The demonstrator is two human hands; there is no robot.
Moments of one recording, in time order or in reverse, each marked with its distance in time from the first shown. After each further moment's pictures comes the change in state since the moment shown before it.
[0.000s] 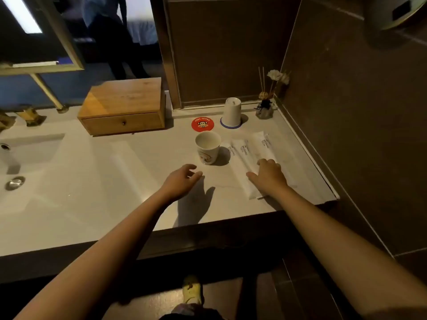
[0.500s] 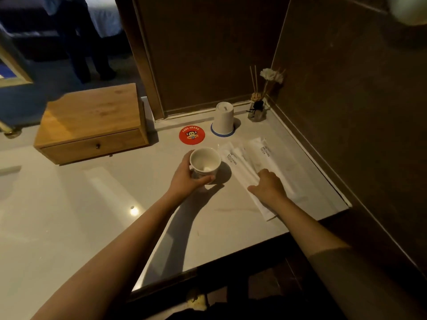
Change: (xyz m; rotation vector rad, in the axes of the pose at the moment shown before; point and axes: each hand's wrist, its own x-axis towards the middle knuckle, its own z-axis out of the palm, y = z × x) left_hand 0.091 0.001 -0.008 -0.345 0.020 0.267; right_hand 0.043 -0.009 0.024 0.125 0.021 0.202
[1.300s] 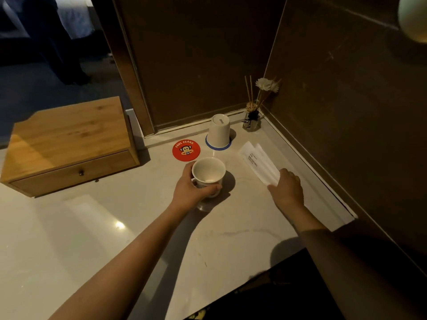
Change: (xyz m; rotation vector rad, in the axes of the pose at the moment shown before) left_hand 0.037 -0.004 -0.002 -0.182 -0.031 -0.041; right_hand 0.025 -0.001 -0.021 -0.058 0.264 0.143
